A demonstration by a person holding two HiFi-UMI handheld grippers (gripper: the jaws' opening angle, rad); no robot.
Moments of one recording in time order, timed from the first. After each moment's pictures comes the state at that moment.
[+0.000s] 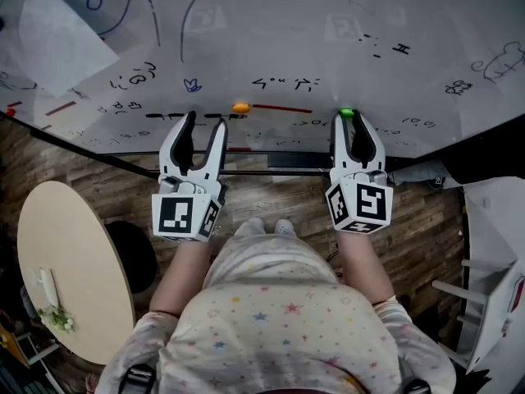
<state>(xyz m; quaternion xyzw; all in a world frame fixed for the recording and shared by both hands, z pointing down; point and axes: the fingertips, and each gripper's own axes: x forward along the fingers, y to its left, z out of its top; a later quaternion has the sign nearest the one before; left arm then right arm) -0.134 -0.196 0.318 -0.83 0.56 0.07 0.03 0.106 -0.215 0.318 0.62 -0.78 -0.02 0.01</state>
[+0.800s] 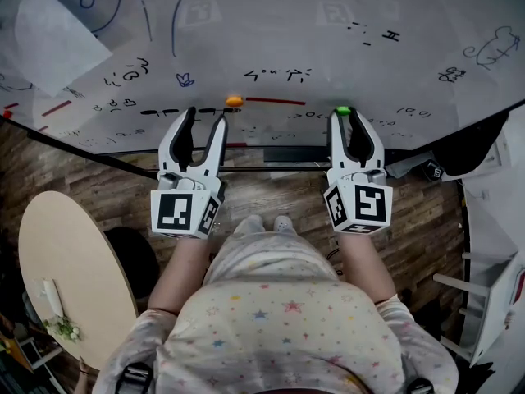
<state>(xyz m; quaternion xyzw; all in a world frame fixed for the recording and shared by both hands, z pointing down) -0.122 -0.191 0.315 -0.83 0.55 0.07 0.03 0.105 -0.198 0.310 0.61 -0.79 -0.04 0.01</state>
